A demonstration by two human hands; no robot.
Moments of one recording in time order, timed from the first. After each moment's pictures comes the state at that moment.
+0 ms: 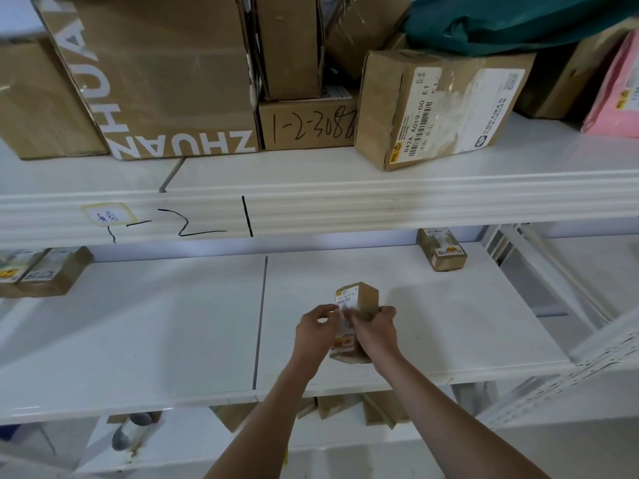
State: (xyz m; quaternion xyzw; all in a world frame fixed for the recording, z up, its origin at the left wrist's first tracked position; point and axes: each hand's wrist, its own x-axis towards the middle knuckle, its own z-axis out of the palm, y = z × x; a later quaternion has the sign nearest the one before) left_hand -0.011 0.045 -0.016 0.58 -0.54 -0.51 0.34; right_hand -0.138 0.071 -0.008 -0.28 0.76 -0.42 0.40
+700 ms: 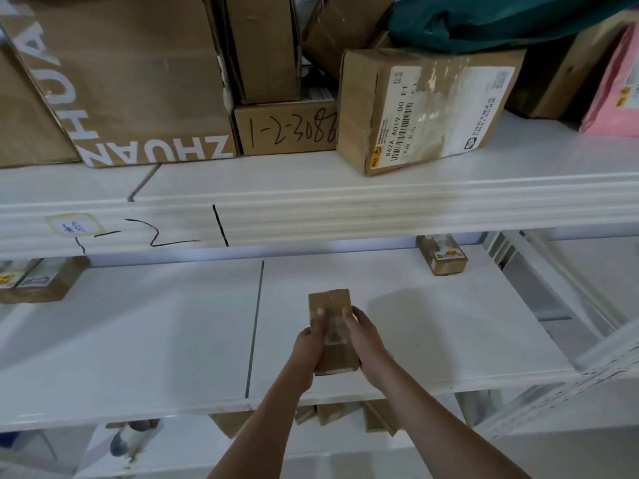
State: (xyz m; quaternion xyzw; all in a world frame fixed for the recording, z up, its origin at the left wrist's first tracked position) left_hand -0.019 0.040 -0.032 0.58 -0.36 -0.68 0.27; right_hand -0.139 0.064 -0.016 -0.29 0.66 -0.43 0.54
